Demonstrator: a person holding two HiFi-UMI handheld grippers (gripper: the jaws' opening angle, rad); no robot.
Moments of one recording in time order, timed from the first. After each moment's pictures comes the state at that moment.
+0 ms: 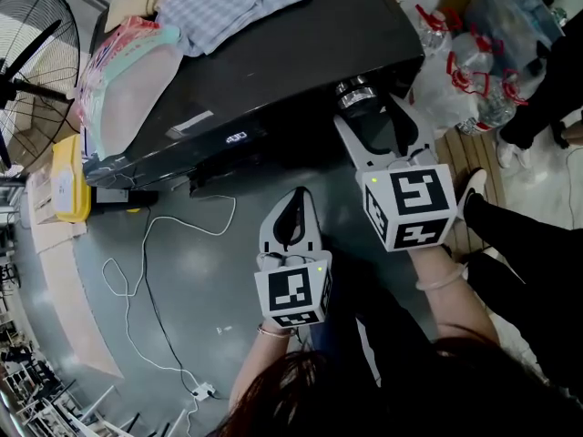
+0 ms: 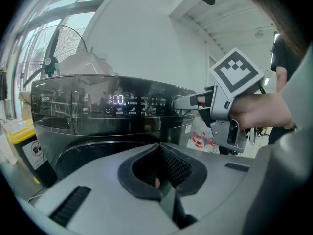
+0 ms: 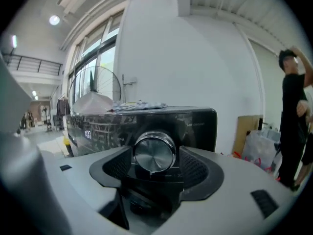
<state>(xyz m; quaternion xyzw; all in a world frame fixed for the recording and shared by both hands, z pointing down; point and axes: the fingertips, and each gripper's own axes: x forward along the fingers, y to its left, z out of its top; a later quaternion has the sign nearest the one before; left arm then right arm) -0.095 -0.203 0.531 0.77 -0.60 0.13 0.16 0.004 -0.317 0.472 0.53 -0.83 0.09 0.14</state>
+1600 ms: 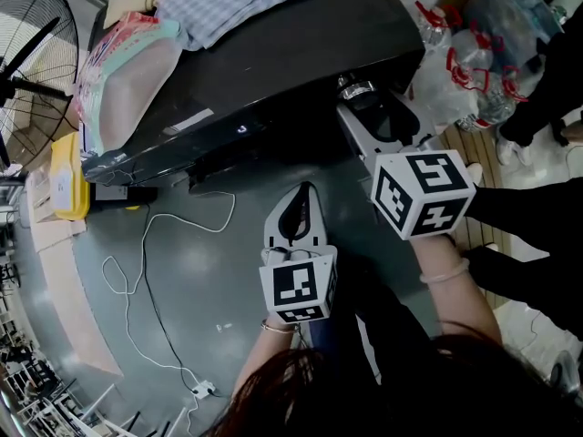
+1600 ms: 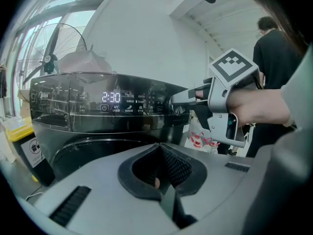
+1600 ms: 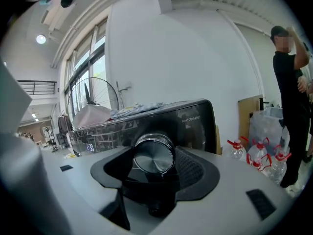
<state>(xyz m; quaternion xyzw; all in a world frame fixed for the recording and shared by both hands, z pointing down) -0.084 -0.201 0.534 0.78 -0.59 0.12 0.16 0.006 -0.320 0.471 0.52 -0.83 0.17 0.08</state>
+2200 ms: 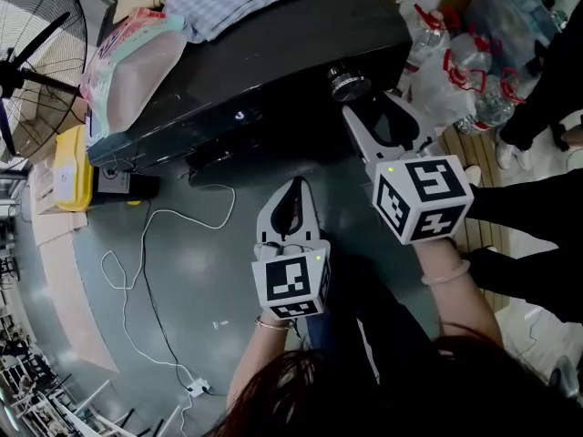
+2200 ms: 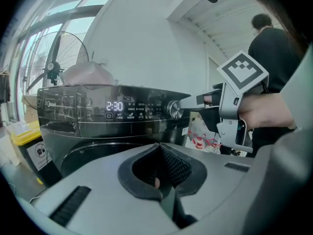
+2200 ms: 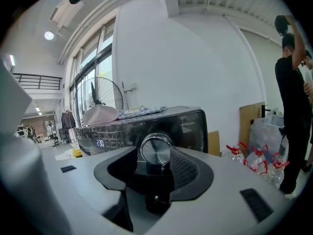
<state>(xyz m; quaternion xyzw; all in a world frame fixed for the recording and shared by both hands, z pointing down) -0.084 -0.185 0.517 0.77 -0.61 0.12 0.14 0.017 -0.290 0.460 0.51 -0.85 0.14 0.09</state>
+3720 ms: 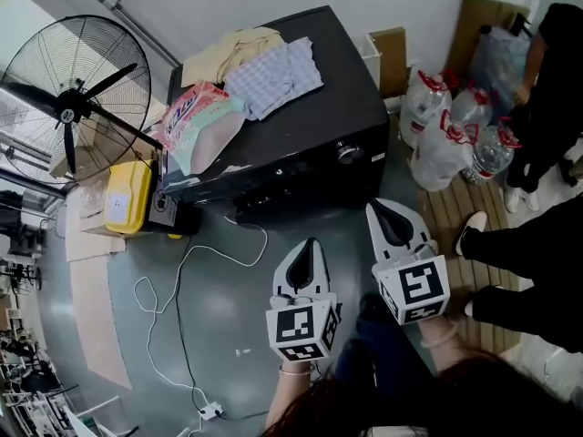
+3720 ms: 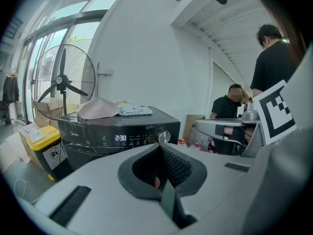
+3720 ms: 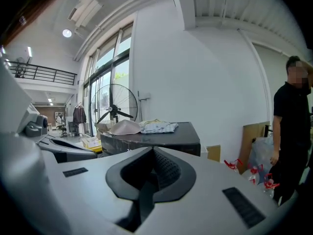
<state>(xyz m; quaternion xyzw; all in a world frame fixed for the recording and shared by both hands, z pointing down) -0.074 -0.115 0.385 0.75 -0.63 0.11 0.17 0.032 -0.174 0.360 0.47 -0.87 0.08 0.11</state>
